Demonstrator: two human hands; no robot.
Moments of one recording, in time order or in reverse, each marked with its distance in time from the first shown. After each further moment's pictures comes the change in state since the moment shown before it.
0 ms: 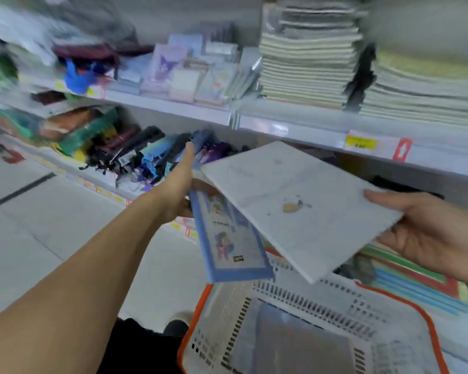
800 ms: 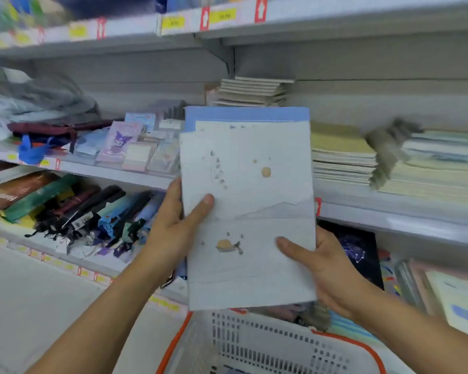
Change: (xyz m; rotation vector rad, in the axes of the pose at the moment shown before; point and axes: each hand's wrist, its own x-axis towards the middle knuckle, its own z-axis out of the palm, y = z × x) left_hand -0.061 0.052 0.091 -0.143 -0.014 0.827; right_hand -0.012 0.002 0.013 -0.194 -0.035 -0.500
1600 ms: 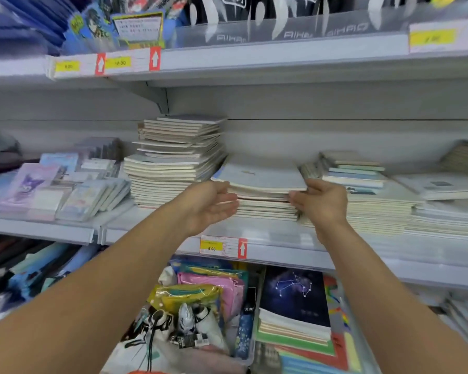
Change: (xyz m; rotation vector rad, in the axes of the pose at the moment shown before) left_hand 0.126 0.027 0.175 -0.257 -0.242 -0.587; right_hand 0.108 -0.096 -0.141 -0.219 0.650 -0.237
